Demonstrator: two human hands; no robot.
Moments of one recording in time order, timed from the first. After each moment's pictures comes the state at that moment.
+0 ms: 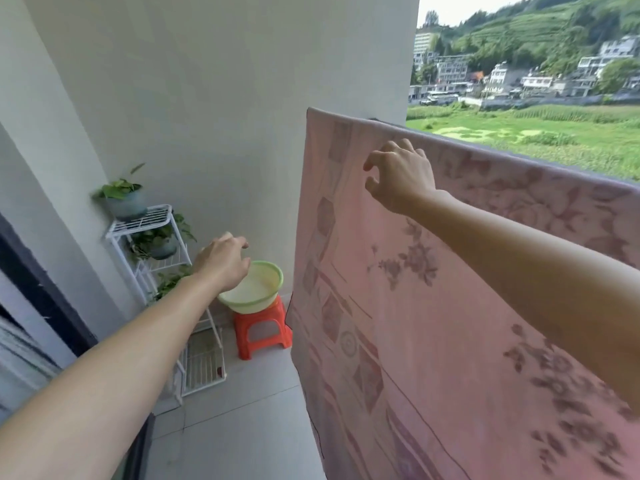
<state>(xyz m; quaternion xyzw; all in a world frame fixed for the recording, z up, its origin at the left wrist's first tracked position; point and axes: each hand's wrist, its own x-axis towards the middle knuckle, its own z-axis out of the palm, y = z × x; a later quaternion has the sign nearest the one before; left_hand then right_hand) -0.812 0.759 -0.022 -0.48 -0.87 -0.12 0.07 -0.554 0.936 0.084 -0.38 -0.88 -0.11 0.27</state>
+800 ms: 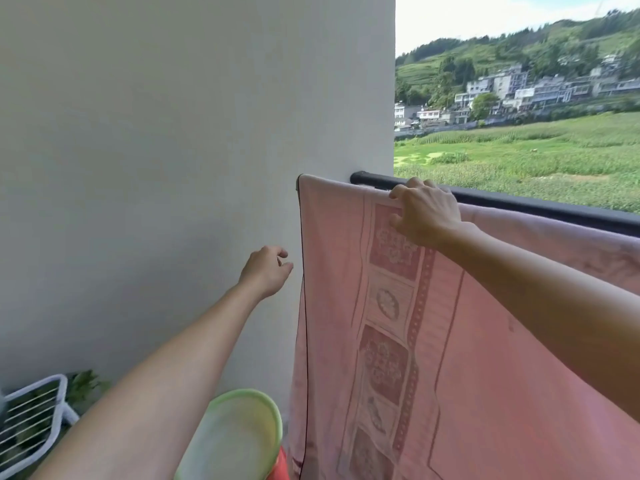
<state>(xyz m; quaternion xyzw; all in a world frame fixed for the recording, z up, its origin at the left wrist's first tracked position) -1.121 1.239 0.020 -0.58 -0.75 -0.30 -0.08 -0.840 1.293 0.095 -0.55 -0.79 -0.15 0.22</state>
